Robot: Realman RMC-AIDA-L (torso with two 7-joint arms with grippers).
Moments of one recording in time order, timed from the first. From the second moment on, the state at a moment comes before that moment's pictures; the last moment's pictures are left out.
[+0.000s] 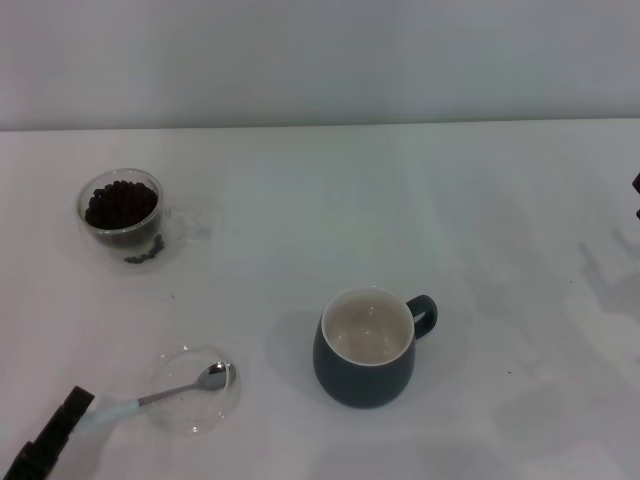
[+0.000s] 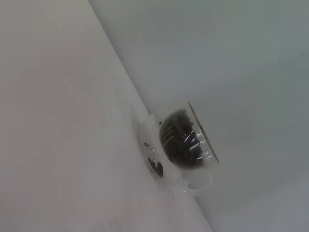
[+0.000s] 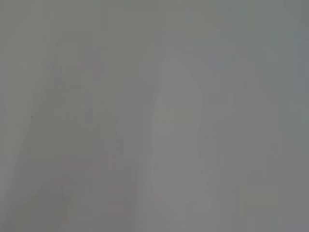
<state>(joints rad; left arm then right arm) -0.17 -2.09 1.02 -0.19 0.90 1.52 -1.28 0.25 1.99 -1.76 -0.03 0.09 -1.55 0.25</state>
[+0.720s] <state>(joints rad) -0.18 -2.11 1.02 -0.22 0.92 1.55 -1.23 0.23 1.98 -1.76 -0.03 0.08 -1.57 0.25</state>
